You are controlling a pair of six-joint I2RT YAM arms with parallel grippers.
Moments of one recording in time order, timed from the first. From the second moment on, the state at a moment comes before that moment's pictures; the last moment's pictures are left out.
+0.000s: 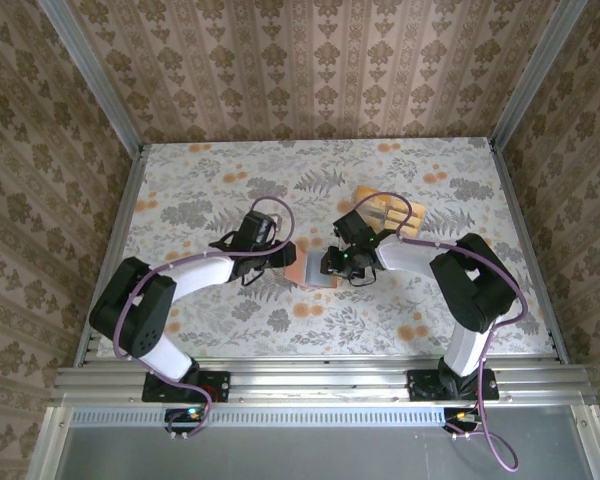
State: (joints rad) left arm -0.63 1.58 0.80 -0.13 0.08 -0.48; right arm 0.58 1.78 0.98 -0.28 -0.26 0.73
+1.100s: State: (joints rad) left arm -0.75 1.64 0.89 -0.34 -0.18 -0.37; right arm 0.57 1.74 1.09 -0.40 -0.25 0.68
